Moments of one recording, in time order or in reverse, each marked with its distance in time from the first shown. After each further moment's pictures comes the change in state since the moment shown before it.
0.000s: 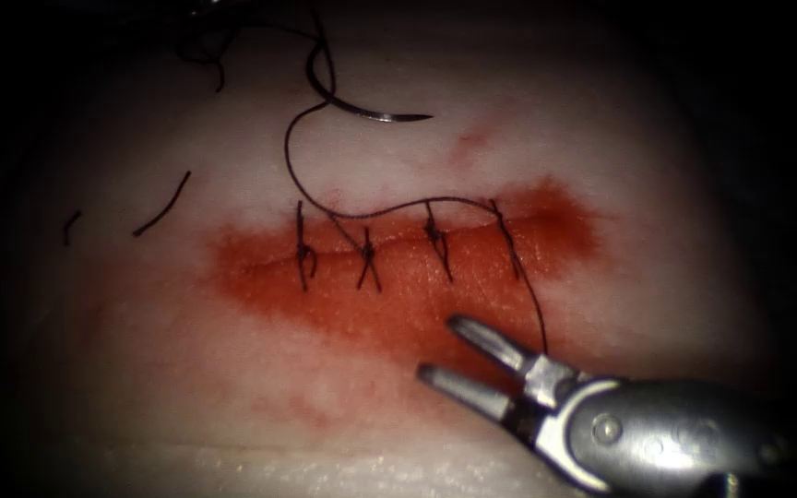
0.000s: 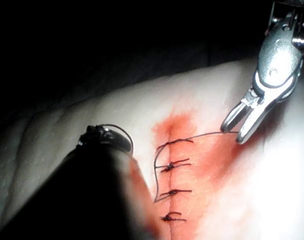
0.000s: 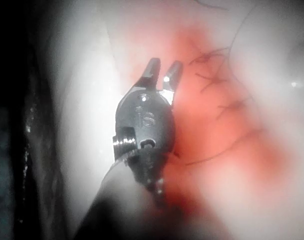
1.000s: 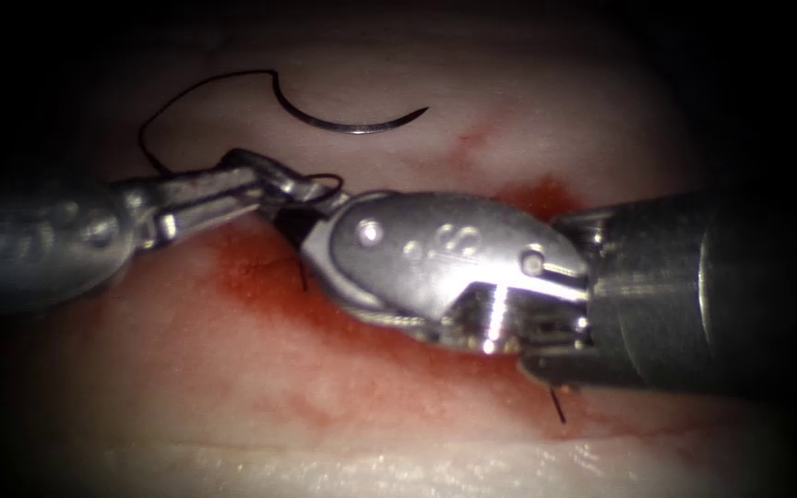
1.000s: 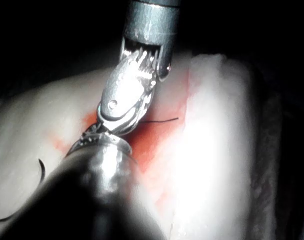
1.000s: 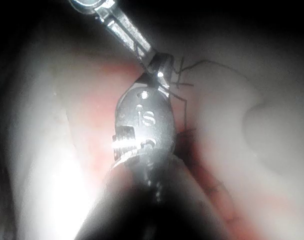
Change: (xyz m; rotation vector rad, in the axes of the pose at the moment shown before) right arm 0.007 0.000 0.011 -0.085 0.160 0.085; left arm -0.001 0.009 -0.008 -0.002 -0.050 0.010
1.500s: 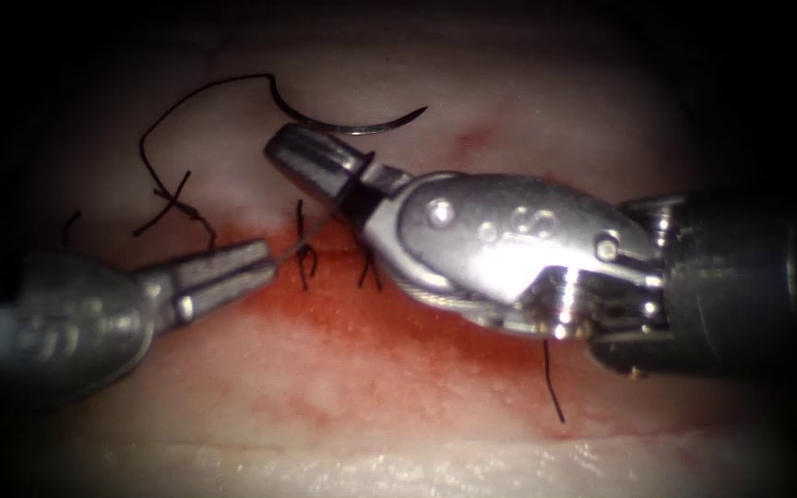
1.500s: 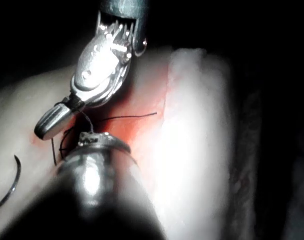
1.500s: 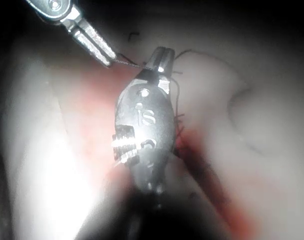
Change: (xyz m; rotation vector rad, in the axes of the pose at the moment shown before) right arm 0.002 0.003 -0.002 -0.014 0.066 0.022; left arm -0.001 0.005 0.001 -0.009 0.013 0.026
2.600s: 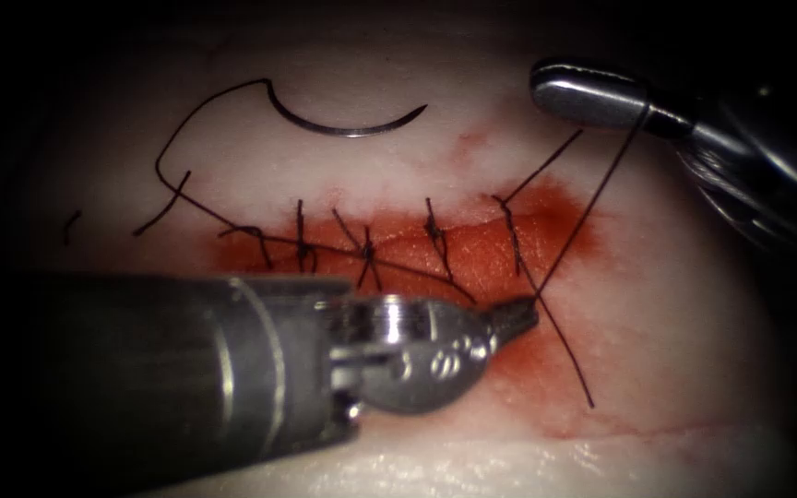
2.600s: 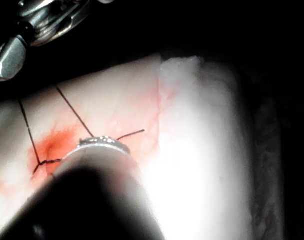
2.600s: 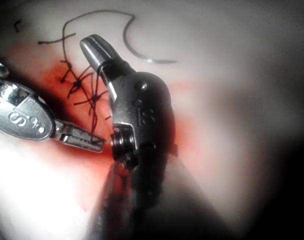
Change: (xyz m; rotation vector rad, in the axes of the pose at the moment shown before) right arm 0.000 0.015 -0.006 0.703 -0.017 0.292; left arm 0.001 0.007 0.018 -0.143 0.004 0.080
